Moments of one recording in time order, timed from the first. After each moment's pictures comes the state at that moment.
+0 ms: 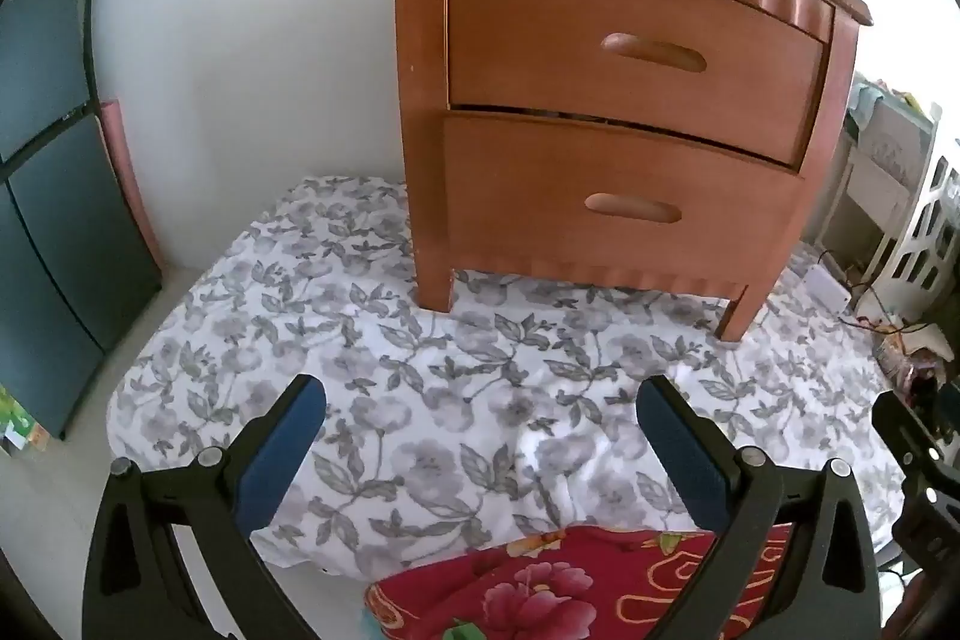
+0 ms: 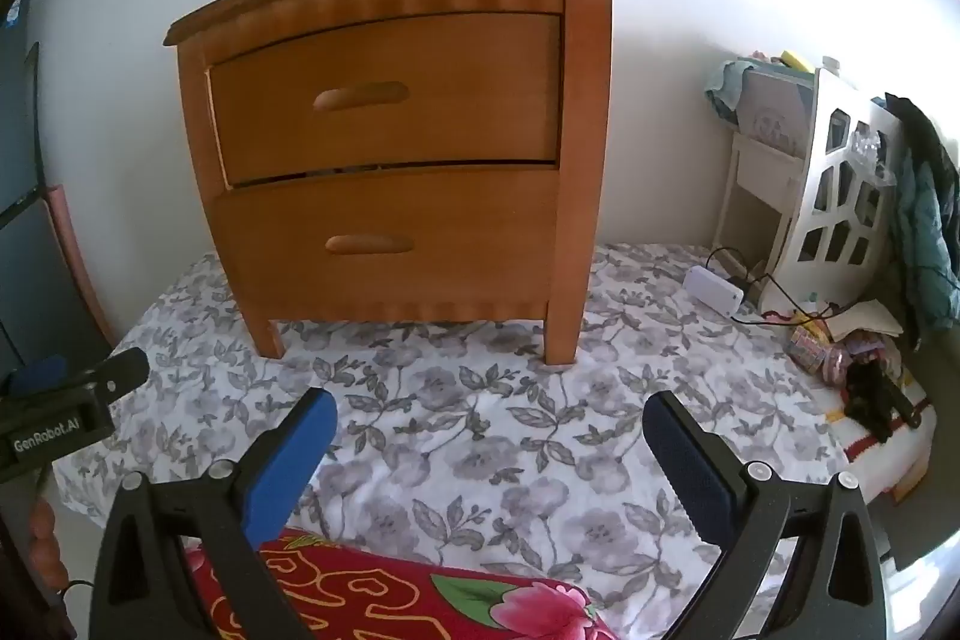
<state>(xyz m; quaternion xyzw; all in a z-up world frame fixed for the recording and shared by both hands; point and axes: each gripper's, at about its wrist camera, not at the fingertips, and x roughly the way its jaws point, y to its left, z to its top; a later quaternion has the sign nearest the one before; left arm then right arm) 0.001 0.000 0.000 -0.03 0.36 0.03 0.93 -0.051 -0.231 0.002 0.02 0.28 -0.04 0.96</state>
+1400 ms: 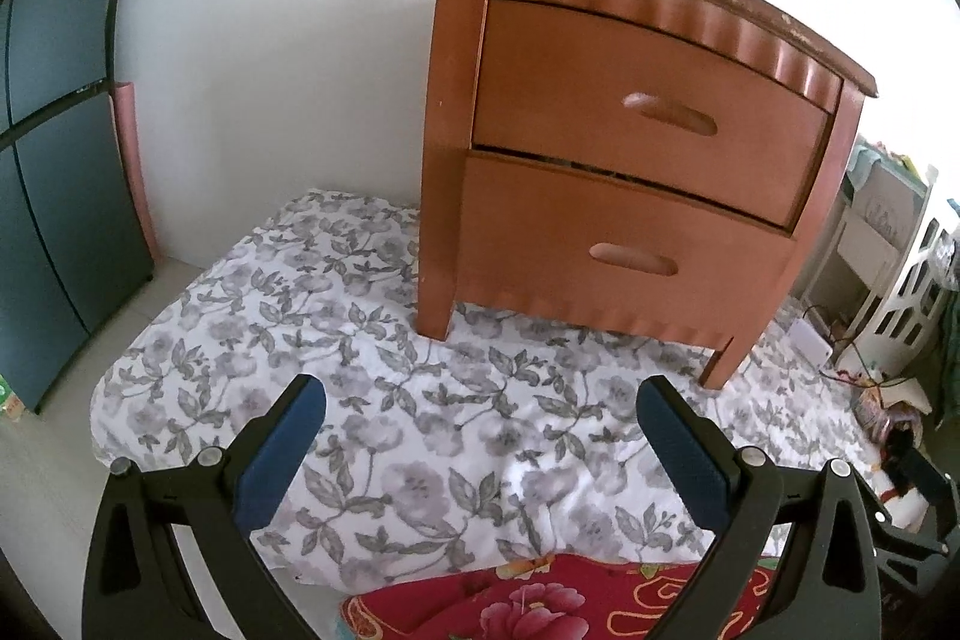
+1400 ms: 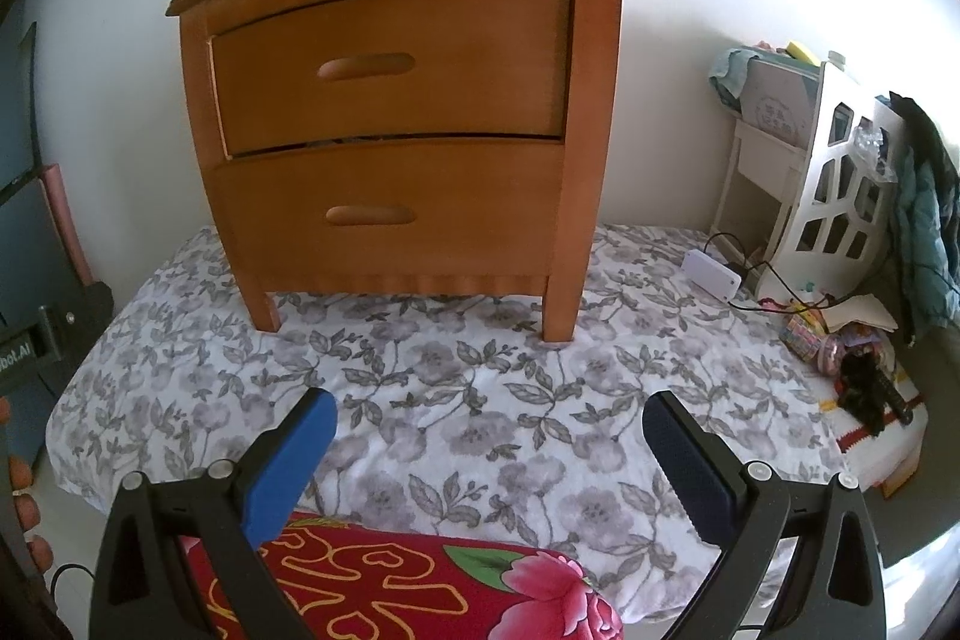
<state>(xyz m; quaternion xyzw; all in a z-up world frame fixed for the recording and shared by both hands) -0.007 0.014 0.018 -0.07 0.31 0.03 0.95 -0.053 -0.223 -0.003 0.01 0.31 -0.05 0.95</state>
